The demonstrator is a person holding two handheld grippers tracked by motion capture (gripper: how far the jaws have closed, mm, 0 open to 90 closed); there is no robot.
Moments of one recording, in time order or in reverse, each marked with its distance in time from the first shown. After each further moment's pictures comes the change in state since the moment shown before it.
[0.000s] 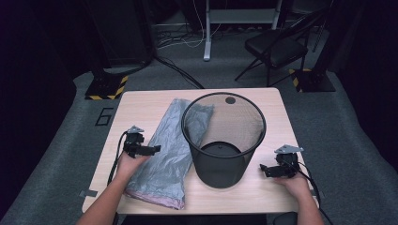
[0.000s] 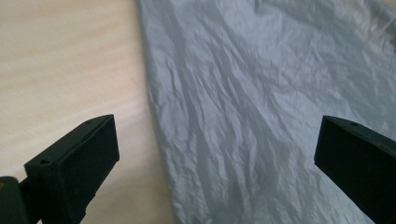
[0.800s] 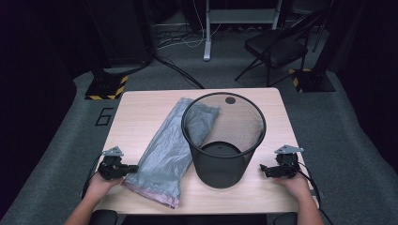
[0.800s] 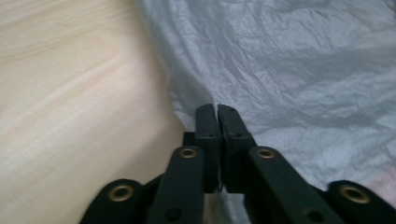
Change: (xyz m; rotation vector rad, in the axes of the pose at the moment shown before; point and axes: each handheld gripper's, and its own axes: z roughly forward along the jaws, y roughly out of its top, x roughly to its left) left arm 0.001 -0.070 -0.088 0.084 -0.157 0.166; right arm 0.000 -0.001 0.000 -0.003 0.000 -0.002
